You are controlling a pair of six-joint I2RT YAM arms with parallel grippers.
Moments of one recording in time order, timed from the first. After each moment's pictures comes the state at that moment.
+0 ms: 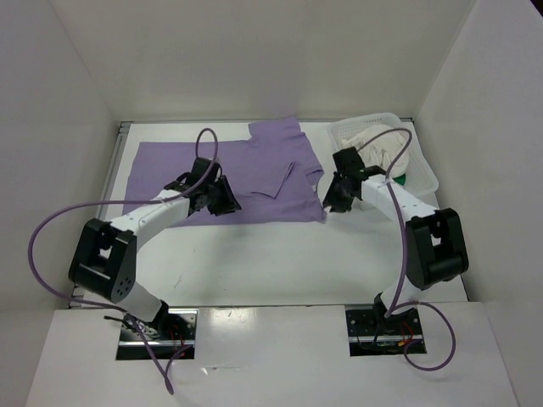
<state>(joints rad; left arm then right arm) -0.37 1.53 0.99 -0.34 0.14 -0.74 0.30 1.59 1.08 -0.62 0.02 0.74</state>
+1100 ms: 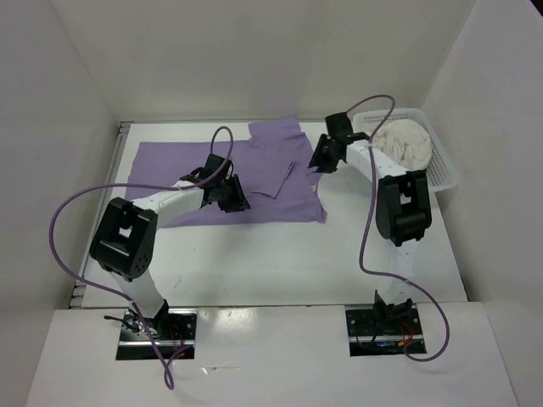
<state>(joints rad) -0.40 1.72 1.10 -0.30 0.19 -0.71 0.20 2.05 1.65 -0.53 -0.05 0.63</state>
